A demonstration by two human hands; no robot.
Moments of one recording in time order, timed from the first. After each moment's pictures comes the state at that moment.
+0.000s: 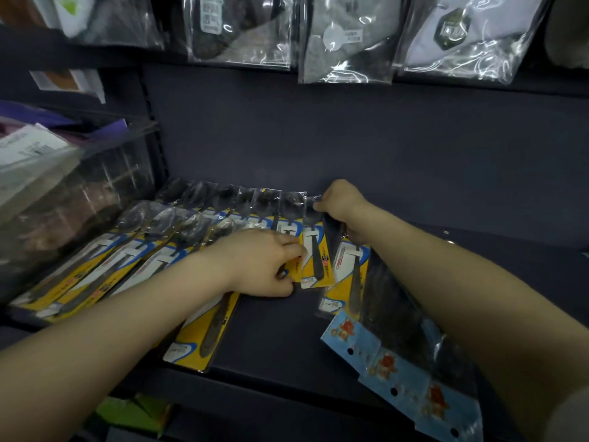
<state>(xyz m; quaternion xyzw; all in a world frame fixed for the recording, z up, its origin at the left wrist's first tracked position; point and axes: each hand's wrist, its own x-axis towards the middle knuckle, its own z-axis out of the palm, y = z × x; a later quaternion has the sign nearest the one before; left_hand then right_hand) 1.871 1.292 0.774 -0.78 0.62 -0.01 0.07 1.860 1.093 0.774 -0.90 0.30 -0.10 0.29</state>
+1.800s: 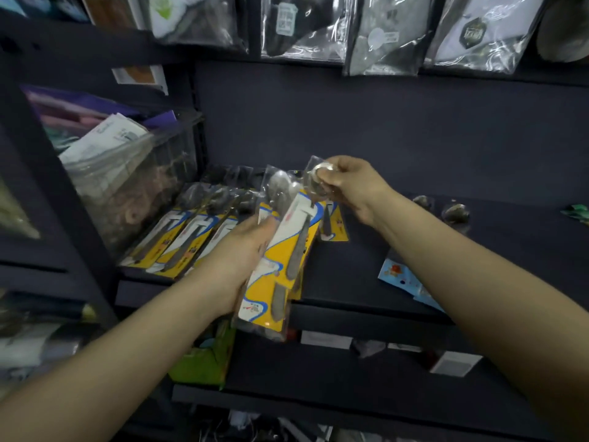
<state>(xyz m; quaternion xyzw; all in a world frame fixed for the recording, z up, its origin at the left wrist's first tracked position) 1.852 1.417 0.761 -0.64 0.28 0.30 -0.65 1.816 1.222 0.800 -0.72 0.21 -0.25 0.61</state>
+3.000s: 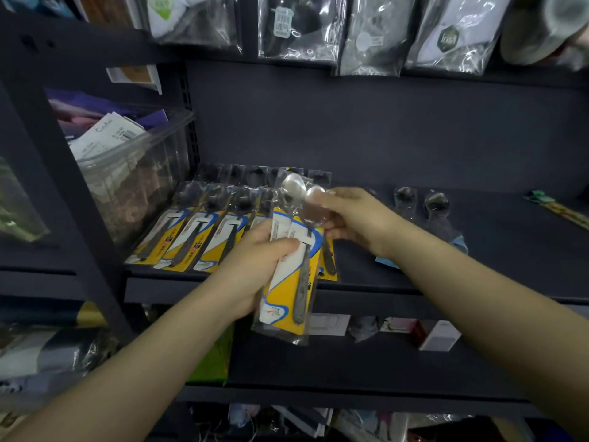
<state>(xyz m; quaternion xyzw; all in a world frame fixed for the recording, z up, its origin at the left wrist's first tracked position) 1.829 1.431 0.766 -0.62 0.29 0.34 -0.64 1.761 1.277 0.790 -0.74 0.22 -0.16 0.61</state>
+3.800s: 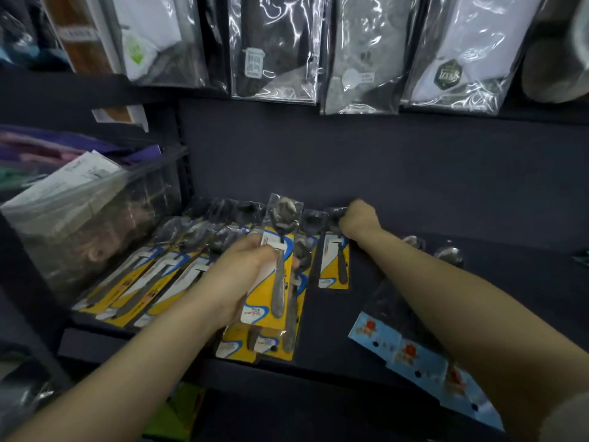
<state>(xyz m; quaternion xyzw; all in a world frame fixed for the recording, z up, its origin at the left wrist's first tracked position) 1.842 1.355 0.788 -0.66 0.24 0.29 -0.65 1.841 1.125 0.776 -0.87 0.39 -0.18 0.25</state>
